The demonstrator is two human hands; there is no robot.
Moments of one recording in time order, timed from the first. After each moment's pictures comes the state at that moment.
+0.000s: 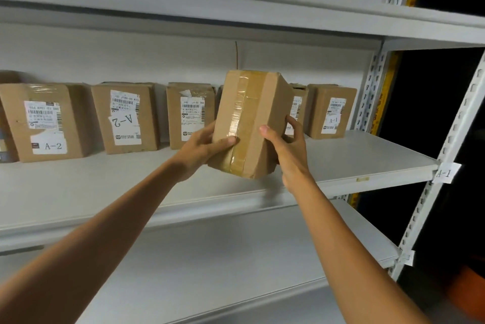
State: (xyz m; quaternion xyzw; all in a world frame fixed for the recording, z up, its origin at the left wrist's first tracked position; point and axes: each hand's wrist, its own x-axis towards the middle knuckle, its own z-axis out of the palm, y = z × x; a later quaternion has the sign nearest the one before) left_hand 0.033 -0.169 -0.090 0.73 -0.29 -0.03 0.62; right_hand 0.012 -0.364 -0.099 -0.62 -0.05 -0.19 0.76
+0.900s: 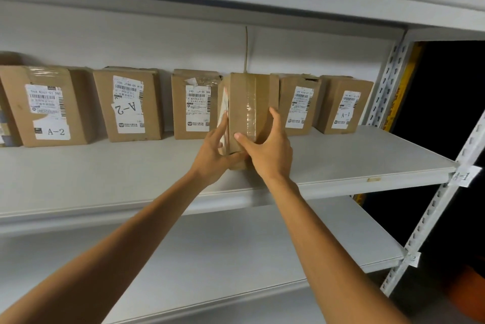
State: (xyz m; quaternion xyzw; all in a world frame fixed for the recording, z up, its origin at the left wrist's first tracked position) left_hand 0.051 -0.192 -0.130 0.78 -0.24 0.17 0.56; right_hand 0.030 -0.324 -0.110 -0.83 -0.02 -0.31 0.45
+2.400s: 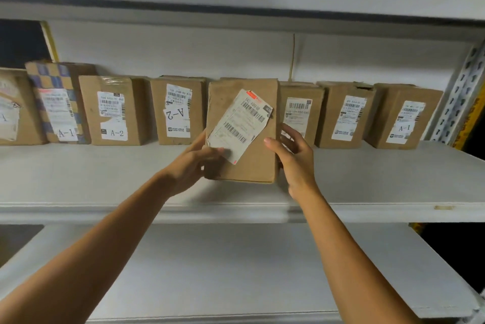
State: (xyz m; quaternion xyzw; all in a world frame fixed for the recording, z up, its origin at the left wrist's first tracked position) left_hand 0.043 -0.075 -0.125 0.71 -0.16 -0.01 0.69; right_hand 0.061 -0.296 -0.126 -0.60 -0.16 -0.13 0.78
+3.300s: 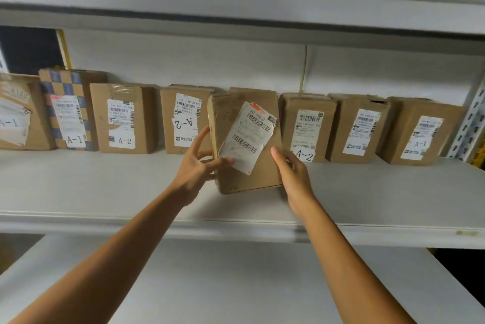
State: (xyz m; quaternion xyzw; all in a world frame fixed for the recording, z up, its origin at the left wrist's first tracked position) left_hand 0.060 -0.072 -0.128 0.68 -0.09 0.14 0.71; right_hand 0.093 -0.277 -0.140 -0.67 -0.10 -0.09 0.73
